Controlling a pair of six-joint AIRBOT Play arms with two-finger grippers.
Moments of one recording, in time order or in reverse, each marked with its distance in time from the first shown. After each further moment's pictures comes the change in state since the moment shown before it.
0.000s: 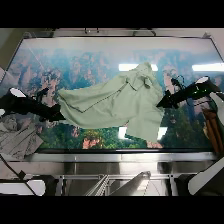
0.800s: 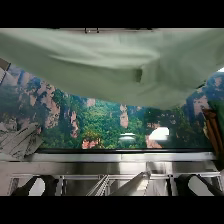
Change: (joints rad) left arm 0.312 0.756 0.594 -0.440 -0.109 -0.016; right arm -0.383 1.028 0.023 0.721 0.015 -0.214
